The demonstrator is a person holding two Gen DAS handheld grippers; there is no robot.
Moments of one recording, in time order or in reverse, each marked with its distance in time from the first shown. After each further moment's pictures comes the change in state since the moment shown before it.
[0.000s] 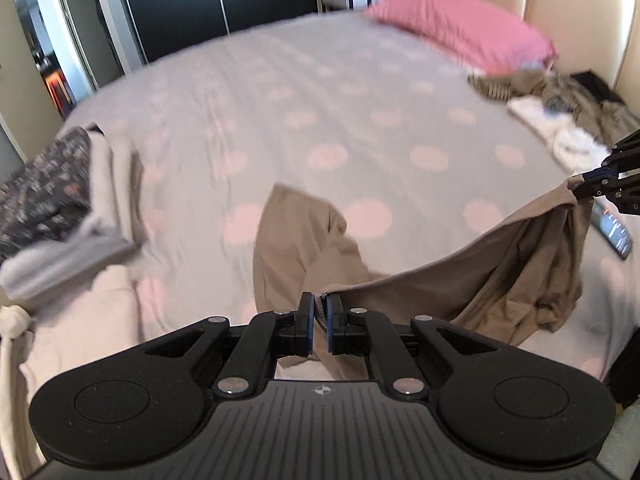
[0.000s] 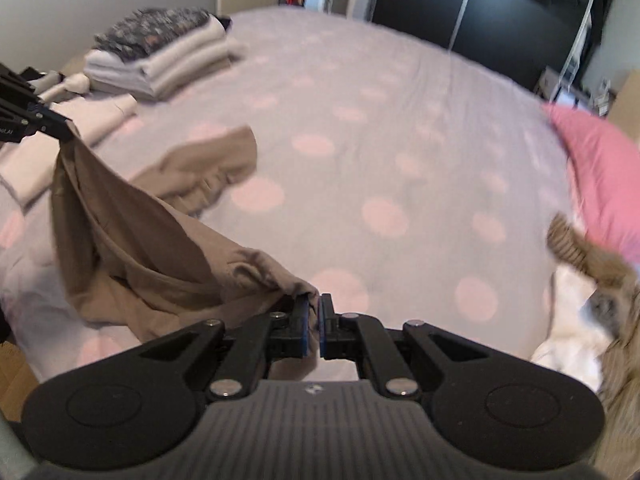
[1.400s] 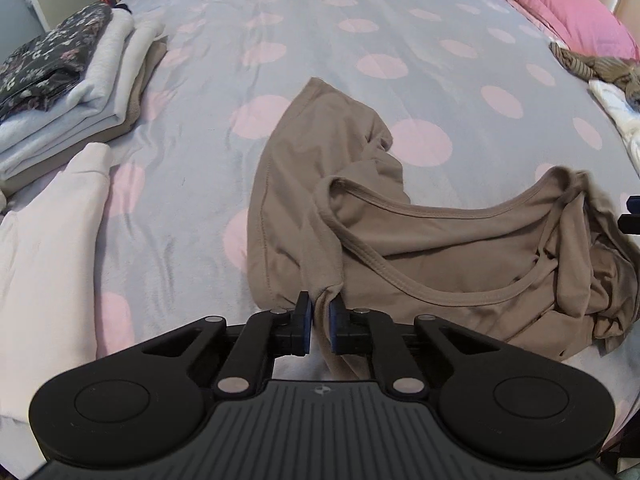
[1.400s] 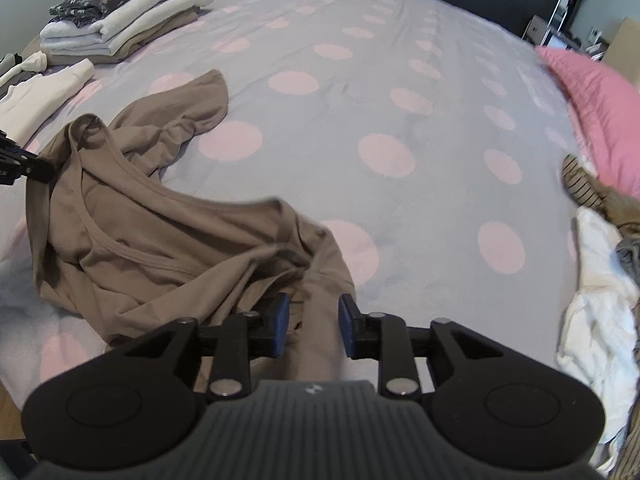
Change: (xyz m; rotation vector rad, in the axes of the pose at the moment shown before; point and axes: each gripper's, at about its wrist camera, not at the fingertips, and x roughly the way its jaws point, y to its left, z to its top) left arm 0.076 0.001 -0.045 -0.255 0.176 0.072; right arm 0.044 -0.001 -0.014 0.051 0.094 -0.037
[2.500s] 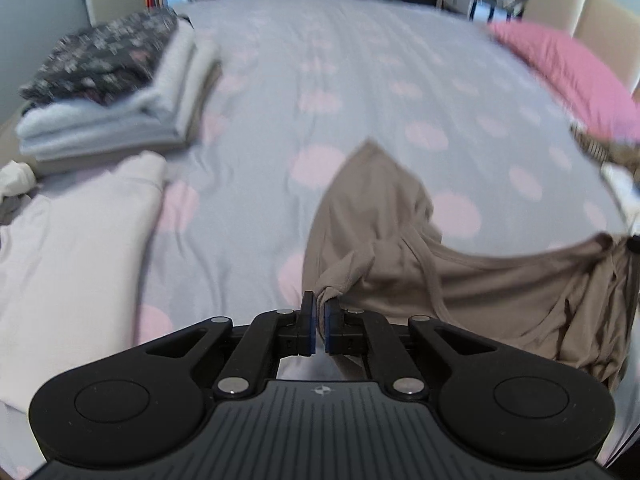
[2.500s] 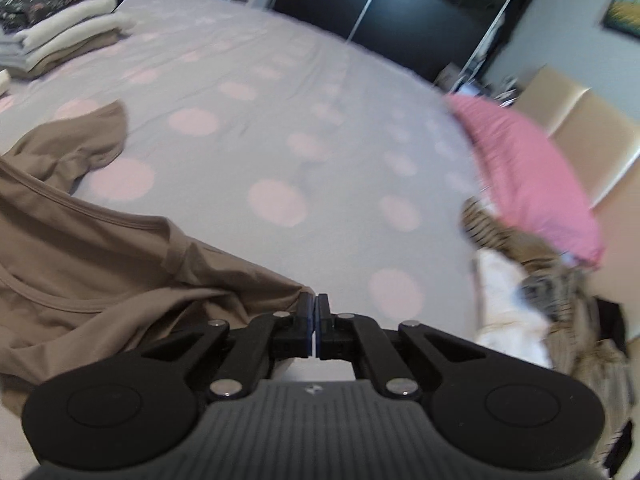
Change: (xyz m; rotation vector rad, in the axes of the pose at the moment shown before) left arm -0.038 0.053 0.003 -0.165 -0.181 -0.029; right arm 0.001 -0.015 0.011 -0.012 -0.141 -0.368
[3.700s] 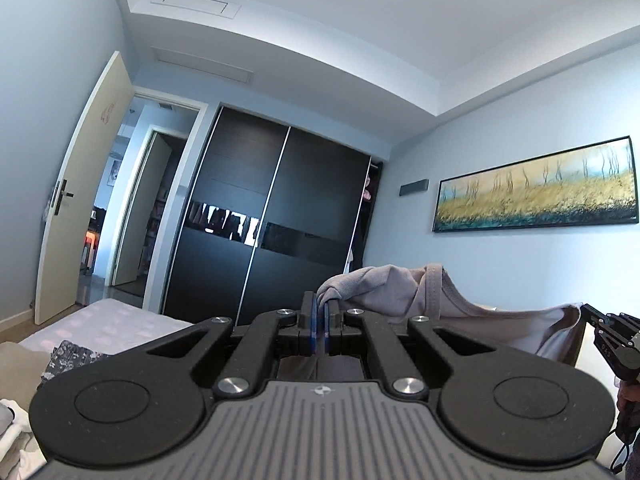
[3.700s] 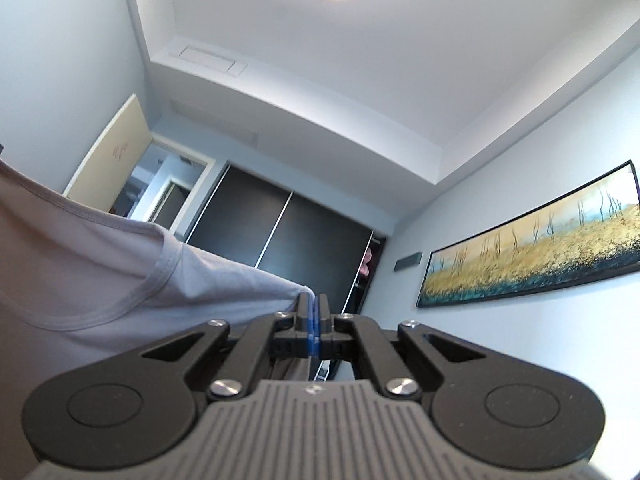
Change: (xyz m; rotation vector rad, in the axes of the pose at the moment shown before) left arm -0.340 0.015 0.010 -0.027 -0.965 -0.372; right arm -0.385 -0.096 0.031 0.114 -0.998 -0.394
